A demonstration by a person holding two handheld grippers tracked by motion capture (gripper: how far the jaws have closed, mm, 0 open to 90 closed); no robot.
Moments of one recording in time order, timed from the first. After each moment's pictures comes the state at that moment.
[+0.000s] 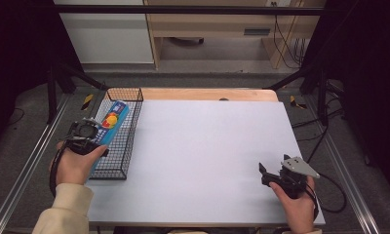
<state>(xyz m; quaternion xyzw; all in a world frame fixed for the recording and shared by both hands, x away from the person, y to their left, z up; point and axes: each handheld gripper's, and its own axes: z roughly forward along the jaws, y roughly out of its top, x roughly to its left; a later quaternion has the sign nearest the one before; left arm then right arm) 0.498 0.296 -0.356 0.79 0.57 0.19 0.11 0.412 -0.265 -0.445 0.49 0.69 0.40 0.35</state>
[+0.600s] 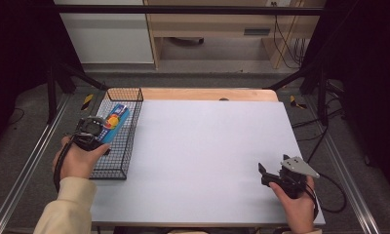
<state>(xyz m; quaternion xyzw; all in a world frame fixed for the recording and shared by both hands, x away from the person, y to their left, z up) 0.514 0.287 -0.361 0.80 0.56 0.20 0.04 0.413 -0.264 -0.445 0.49 0.69 0.40 0.35</state>
